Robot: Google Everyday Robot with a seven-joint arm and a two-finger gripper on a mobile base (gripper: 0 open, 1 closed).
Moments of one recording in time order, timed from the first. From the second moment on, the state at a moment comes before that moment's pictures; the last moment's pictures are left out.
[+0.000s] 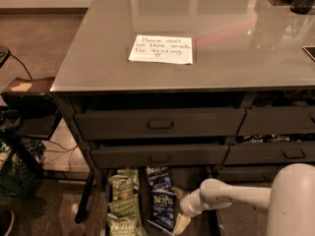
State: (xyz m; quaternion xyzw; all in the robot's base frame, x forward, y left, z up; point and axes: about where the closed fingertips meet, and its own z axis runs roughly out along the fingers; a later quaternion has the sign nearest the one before) arm 0.456 -0.073 0.233 -0.67 0.67 0.21 0.23
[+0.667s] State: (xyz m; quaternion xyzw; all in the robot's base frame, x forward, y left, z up) arm 0.452 -0.069 0.214 -0.67 0.68 0.21 0.23
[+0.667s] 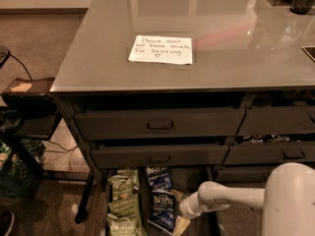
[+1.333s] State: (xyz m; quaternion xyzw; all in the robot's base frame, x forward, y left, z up) arm 0.454 -0.059 0.187 -0.66 0.68 0.20 0.24
